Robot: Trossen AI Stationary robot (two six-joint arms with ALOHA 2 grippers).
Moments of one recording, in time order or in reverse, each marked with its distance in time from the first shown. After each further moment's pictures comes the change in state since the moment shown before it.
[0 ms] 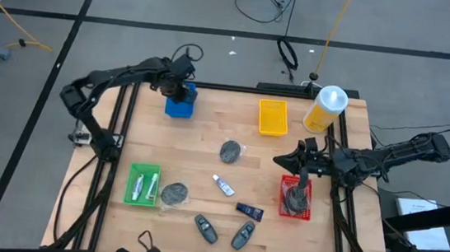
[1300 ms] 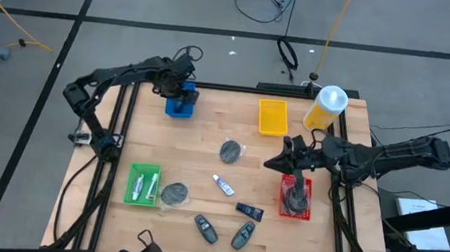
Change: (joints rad) left arm 0.031 0.004 0.000 0.001 0.132 -0.014; right arm -0.189 0.144 0.078 0.129 -0.410 -0.179
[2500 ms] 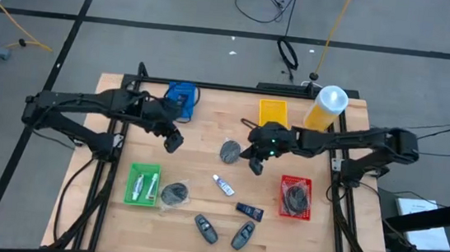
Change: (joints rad) left arm -0.699 -0.456 -0.001 -0.152 -0.142 -0.089; right arm -0.221 0.592 0.277 -0.285 -0.111 -0.163
